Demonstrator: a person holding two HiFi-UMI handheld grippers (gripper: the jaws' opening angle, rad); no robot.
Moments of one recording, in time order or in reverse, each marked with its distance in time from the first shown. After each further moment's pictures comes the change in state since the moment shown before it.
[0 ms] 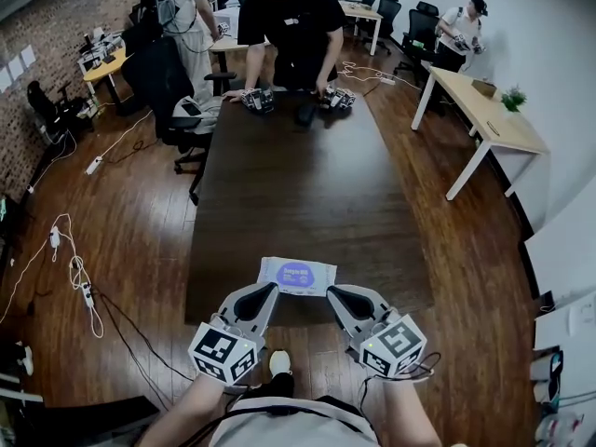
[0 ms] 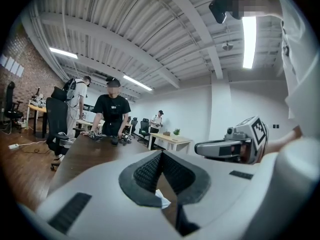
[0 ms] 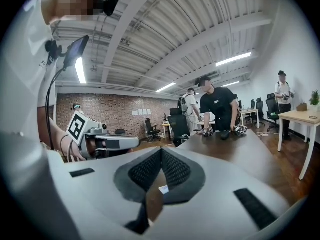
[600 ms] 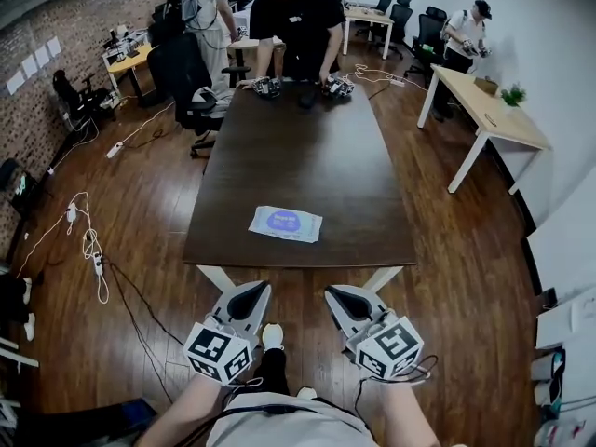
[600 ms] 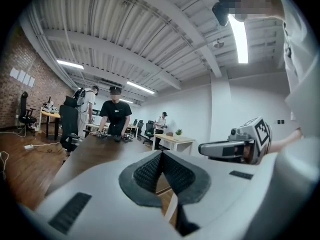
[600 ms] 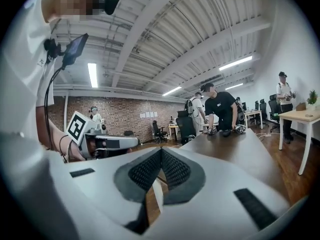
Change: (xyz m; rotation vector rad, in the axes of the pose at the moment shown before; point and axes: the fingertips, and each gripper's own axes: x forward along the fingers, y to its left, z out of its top) left arm -0.110 -0.165 -0.046 0.014 -0.022 0.112; right arm -0.173 0.098 -0.045 -0.008 -0.029 0.061
